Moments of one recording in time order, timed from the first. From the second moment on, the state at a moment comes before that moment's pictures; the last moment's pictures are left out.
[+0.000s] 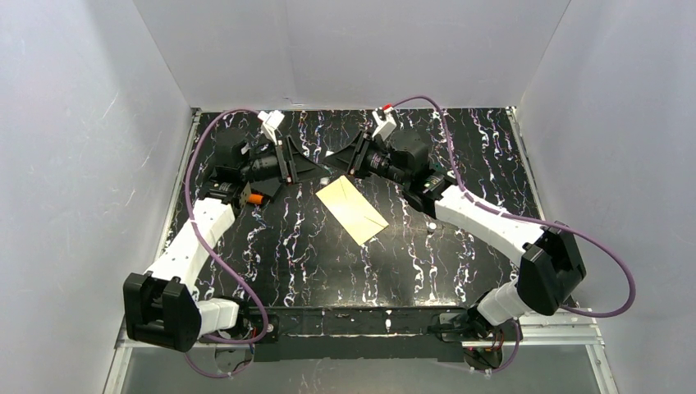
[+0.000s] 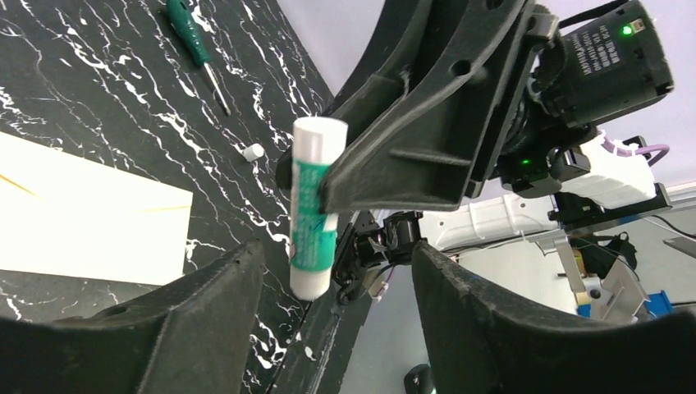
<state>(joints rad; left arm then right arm) -0.22 1.23 0.98 0.01 0.99 -0.73 0.77 1.46 1.15 0.21 -0.25 0.89</state>
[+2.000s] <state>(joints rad) -0.25 1.21 1.17 -0.08 1.32 -0.51 0.70 1.55 1.30 0.66 -0.91 0.96</state>
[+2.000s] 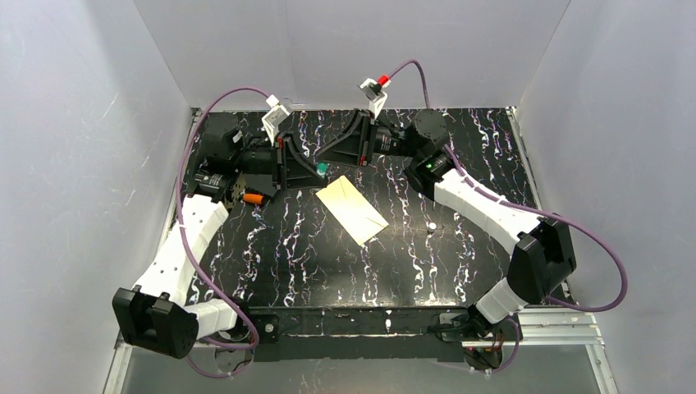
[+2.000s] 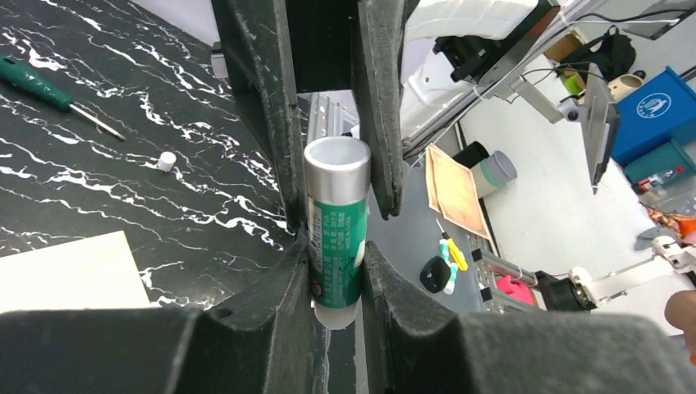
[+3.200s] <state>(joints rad) -0.25 1.23 1.15 -0.27 0.70 -0.18 0.83 1.66 1.58 -0.11 -0.11 0.81</state>
